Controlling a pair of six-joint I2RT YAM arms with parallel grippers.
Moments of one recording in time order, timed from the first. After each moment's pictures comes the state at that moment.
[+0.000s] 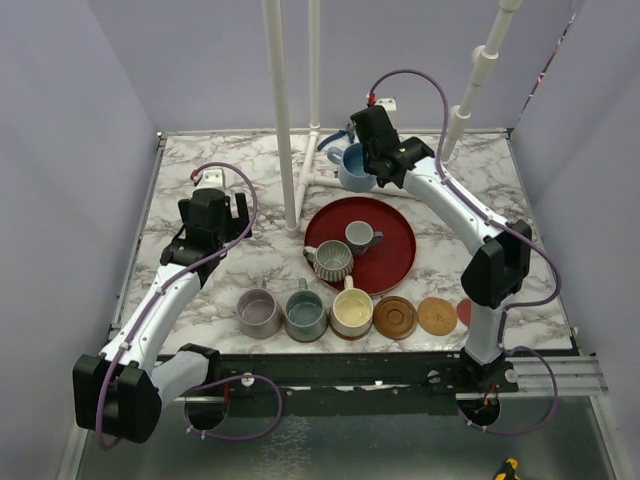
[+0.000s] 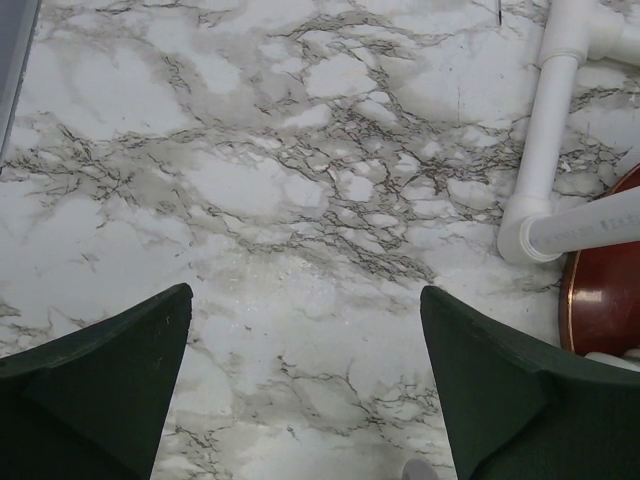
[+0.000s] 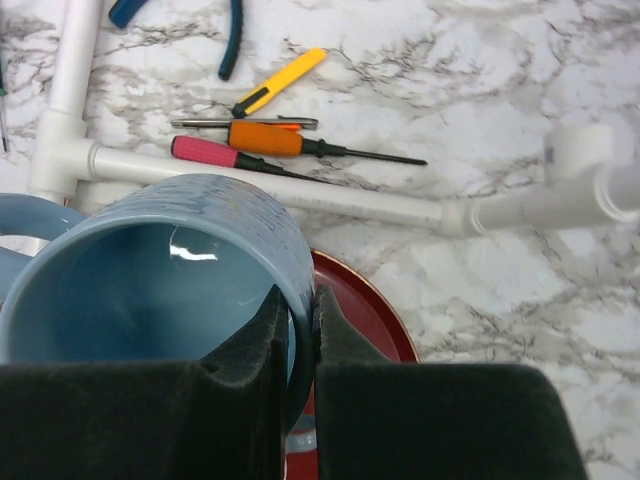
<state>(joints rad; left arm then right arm) -0.24 1.07 0.81 -0.32 -0.30 -0.21 0.60 1.95 1.92 -0.69 0.55 0.27</state>
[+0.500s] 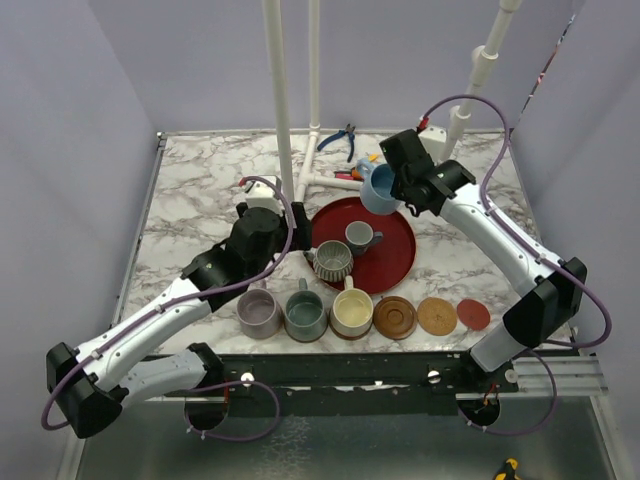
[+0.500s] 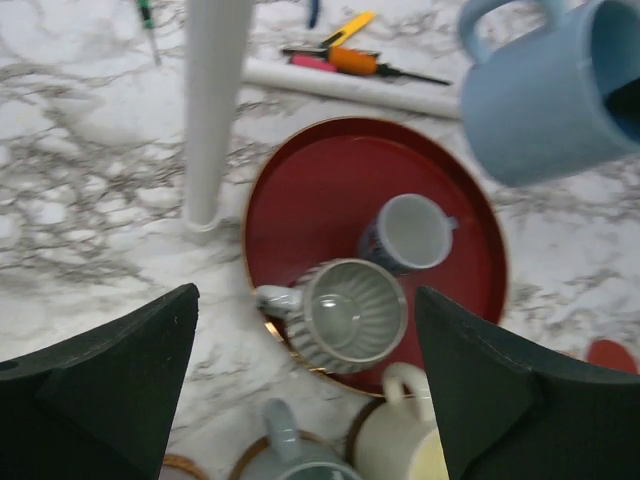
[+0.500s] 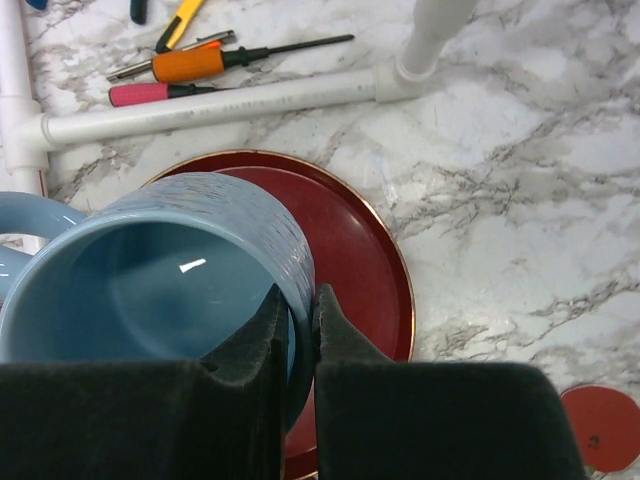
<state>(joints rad) -0.74 0.99 0.89 -0.31 -0.41 -0.46 0.59 1.59 1.61 -0.87 0.62 0.66</state>
